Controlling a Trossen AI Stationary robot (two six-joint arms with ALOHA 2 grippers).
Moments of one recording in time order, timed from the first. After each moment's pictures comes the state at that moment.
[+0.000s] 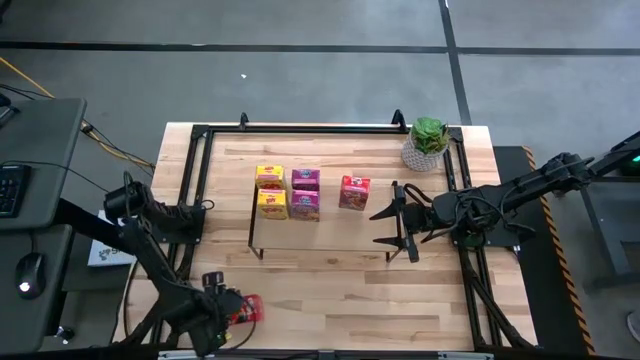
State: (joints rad) left arm -1.05 1.72 1.14 -0.92 -0.18 -1.20; right arm 0.33 0.94 0.67 0.00 0.19 0.06
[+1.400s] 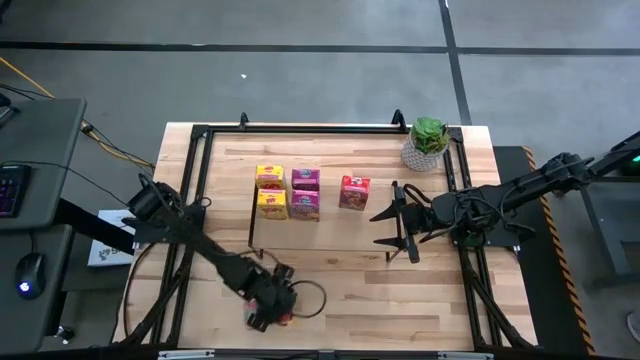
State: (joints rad) left arm -0.62 1.84 1.14 -0.45 -0.05 -0.19; right arm 0.33 0.94 0.67 -0.02 0.18 0.09
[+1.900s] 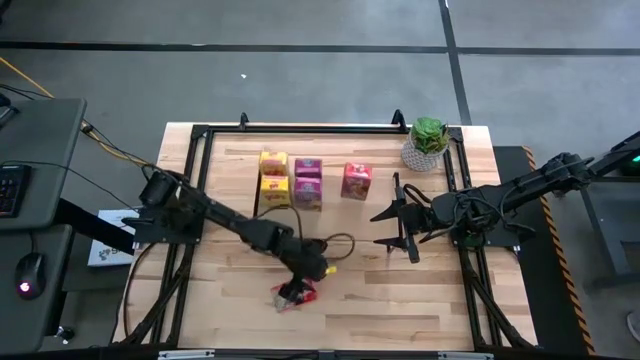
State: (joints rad) left arm -0.33 1.84 1.15 -0.16 0.22 0.10; right arm 0.33 0.94 0.67 -0.03 0.18 0.09
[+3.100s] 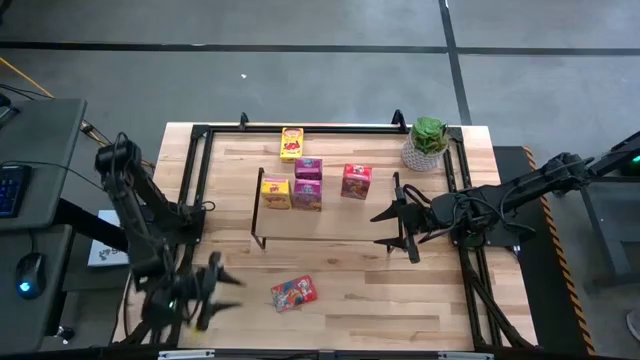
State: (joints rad) left arm -1.19 1.24 0.76 -0.30 -0.95 -0.92; right arm 0.33 0.94 0.67 -0.04 0.18 0.10
